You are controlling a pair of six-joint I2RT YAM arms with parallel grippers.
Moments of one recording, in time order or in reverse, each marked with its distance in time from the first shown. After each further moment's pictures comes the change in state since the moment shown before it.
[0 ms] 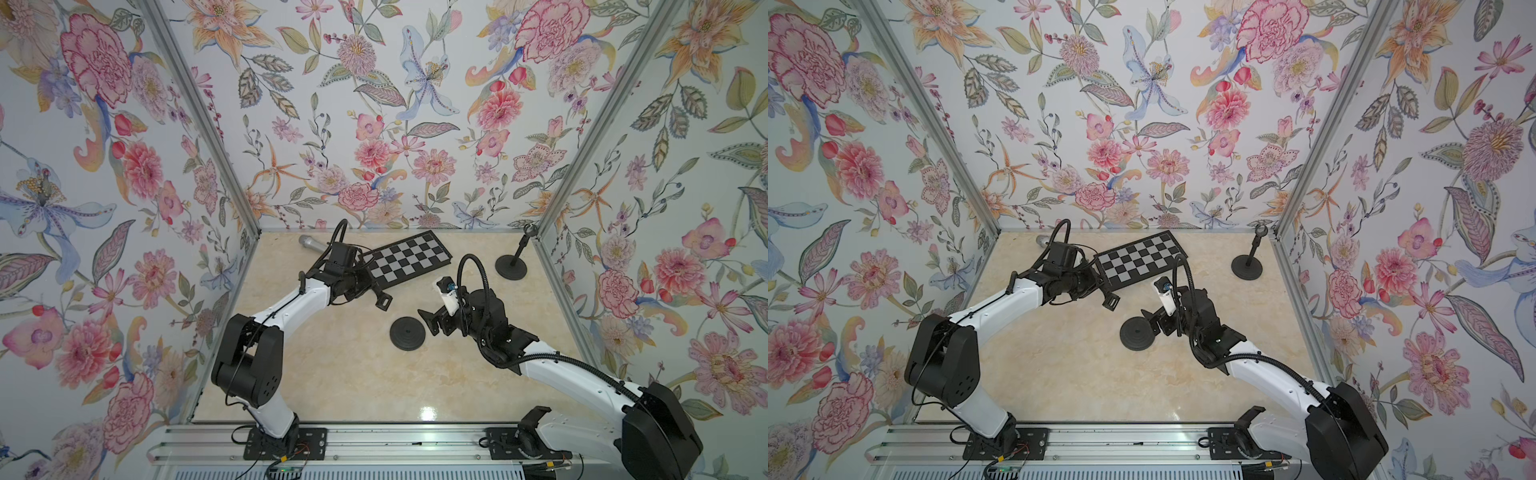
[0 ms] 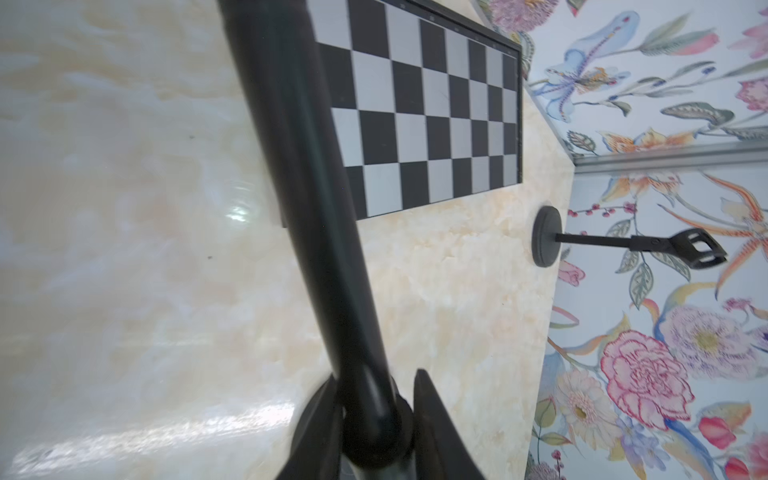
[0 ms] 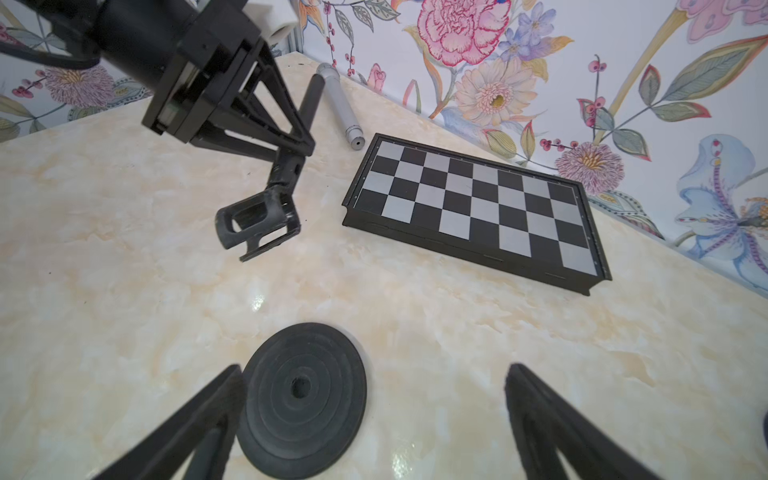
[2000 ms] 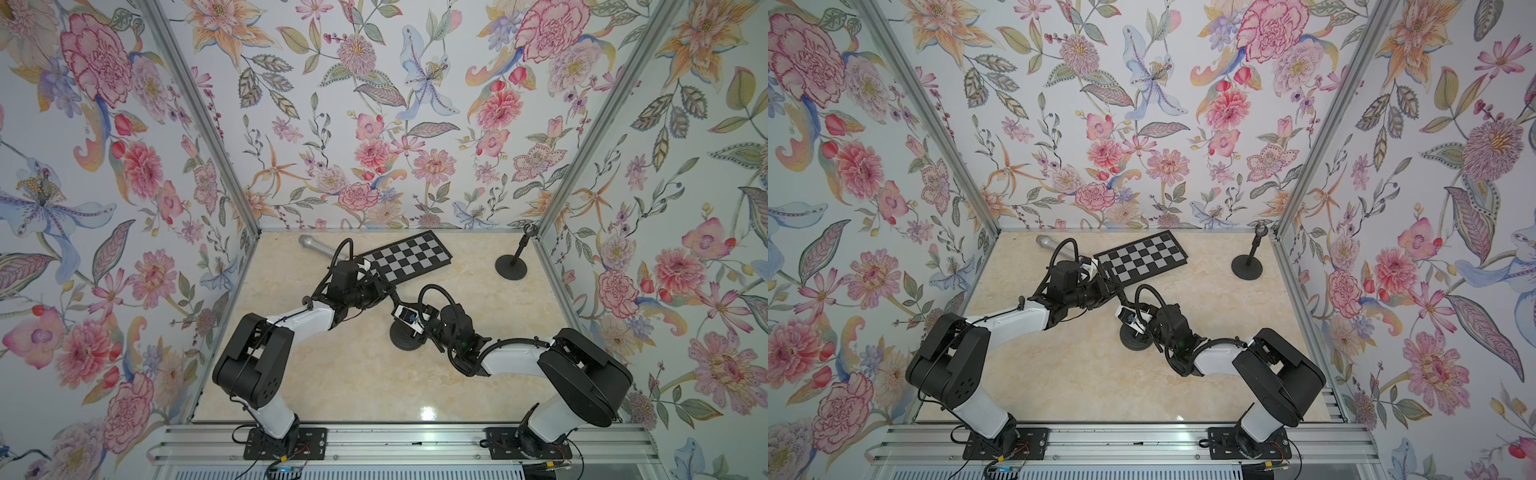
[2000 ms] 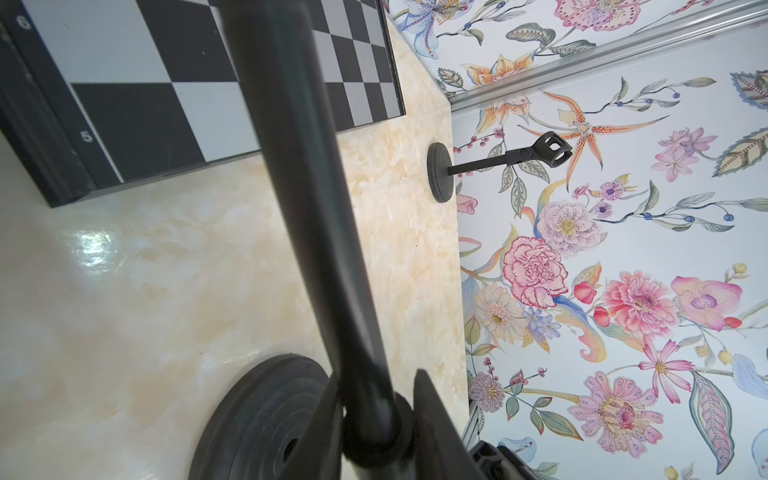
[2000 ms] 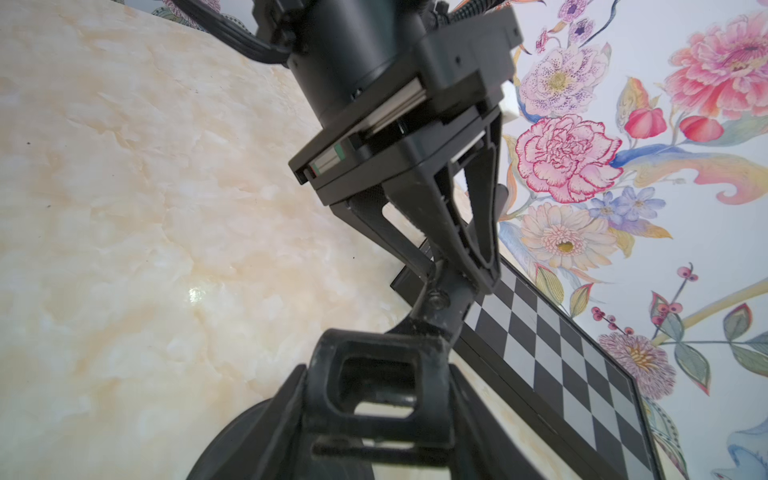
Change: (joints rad) left arm -0.024 -0.036 -0.341 0.580 0.219 -0.122; right arm 0.140 0.416 -0.062 0.624 -0.039 -0.428
